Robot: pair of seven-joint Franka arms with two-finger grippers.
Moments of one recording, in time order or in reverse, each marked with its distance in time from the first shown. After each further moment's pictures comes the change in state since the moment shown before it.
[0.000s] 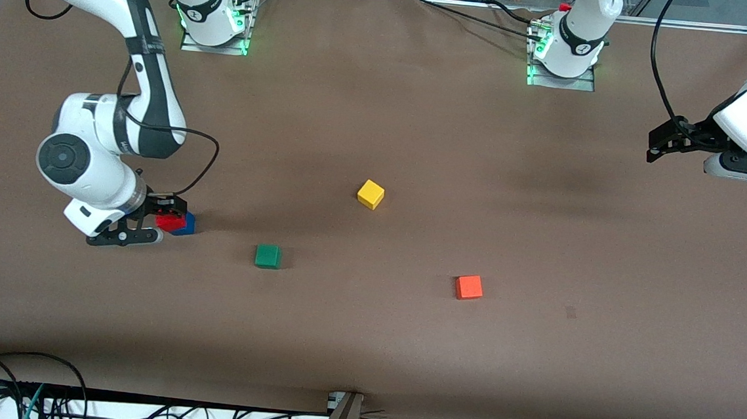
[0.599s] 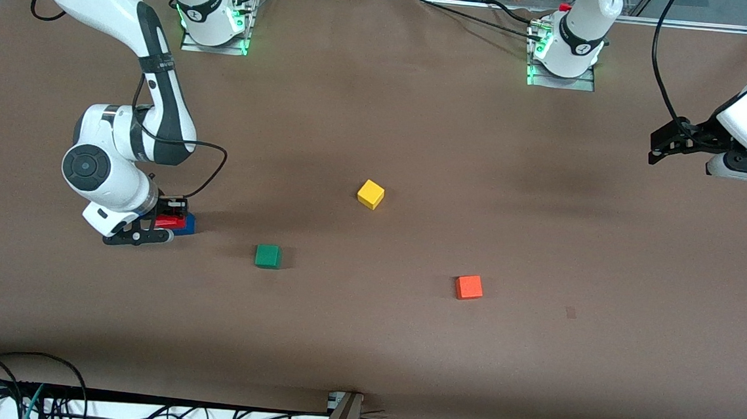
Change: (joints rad) left arm 0.000 0.000 0.001 0.000 -0.001 0.015 0.000; right arm -0.004 0.056 0.005 -0.118 0.009 0.162 0.000
